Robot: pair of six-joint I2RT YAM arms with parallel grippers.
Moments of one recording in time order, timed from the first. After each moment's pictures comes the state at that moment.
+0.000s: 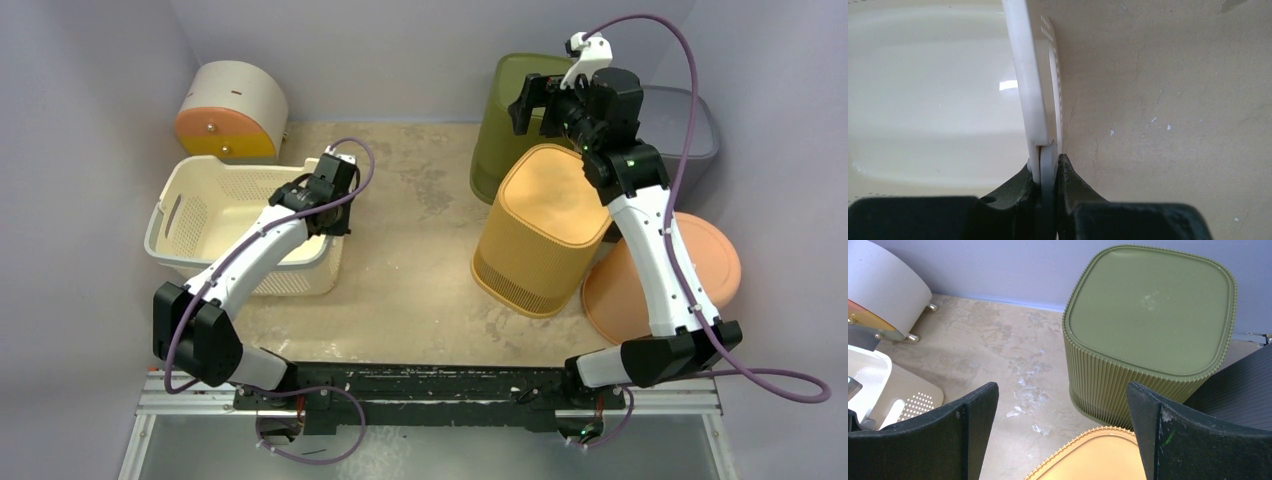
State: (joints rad) left arm -0.43 1.43 1.23 -0.80 -0.31 -0.24; right arm 0.24 1.40 1.71 -0.52 -0.02 0.12
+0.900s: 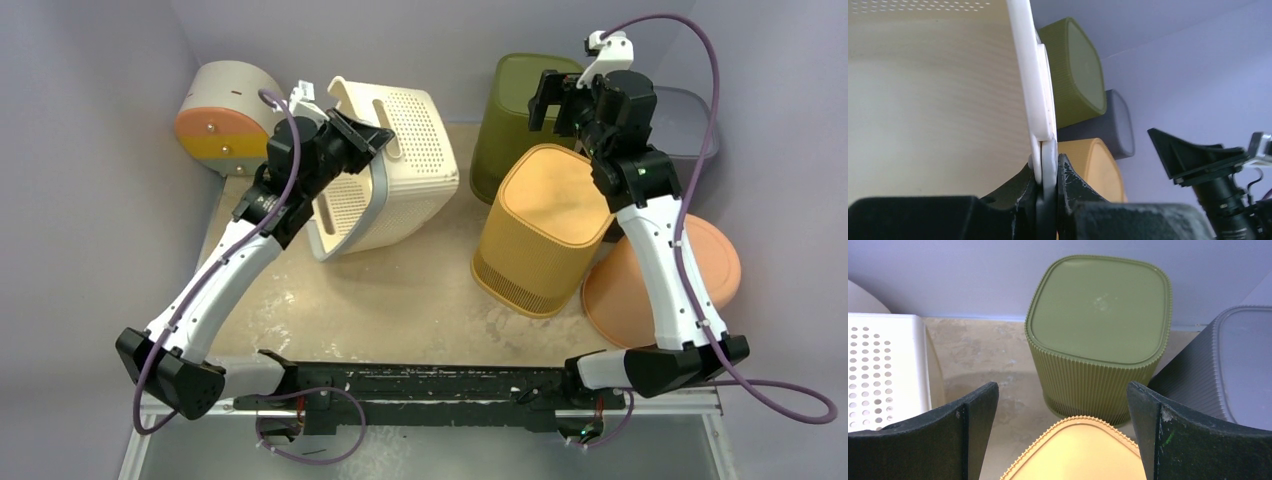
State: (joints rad) left arm -0.47 1.27 1.40 -0.29 0.00 -0.99; right arm 0.24 1.36 1.70 -0.54 0.14 0.10
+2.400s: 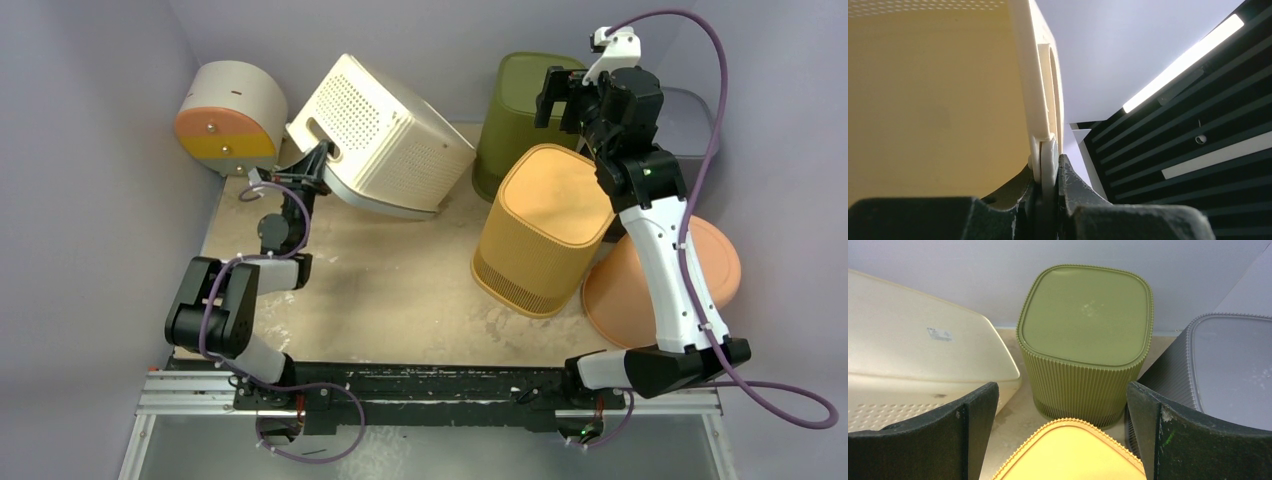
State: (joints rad) left arm -0.17 1.57 0.58 1.50 0.00 -1.91; right arm 0.23 1.35 1.75 -0.55 0.19 0.06
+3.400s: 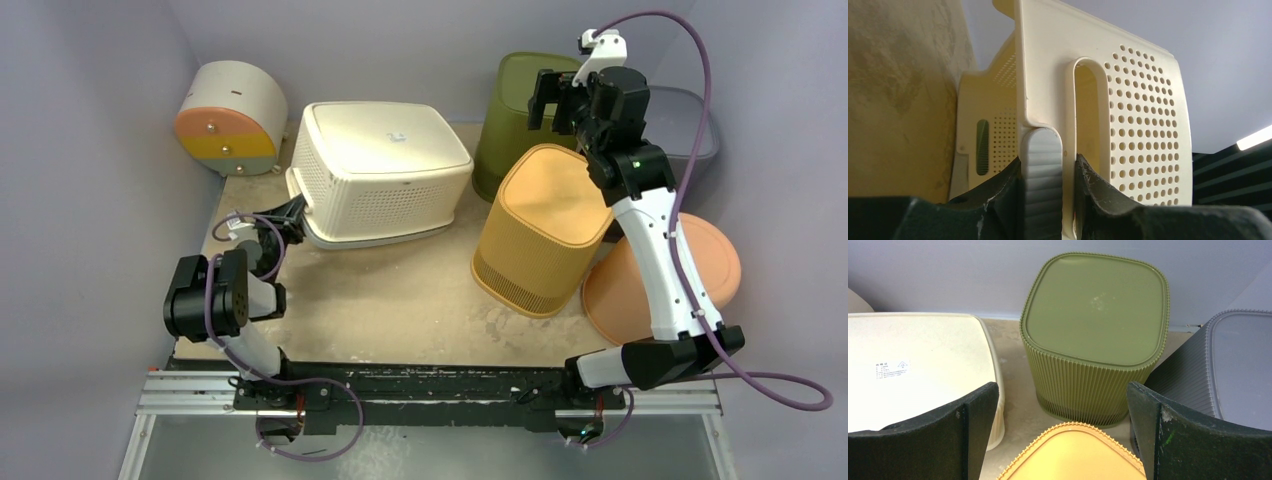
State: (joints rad) left arm 0.16 1.66 0.25 1.51 0.35 -1.72; right arm 0.23 1.39 1.73 -0.54 0.16 0.06
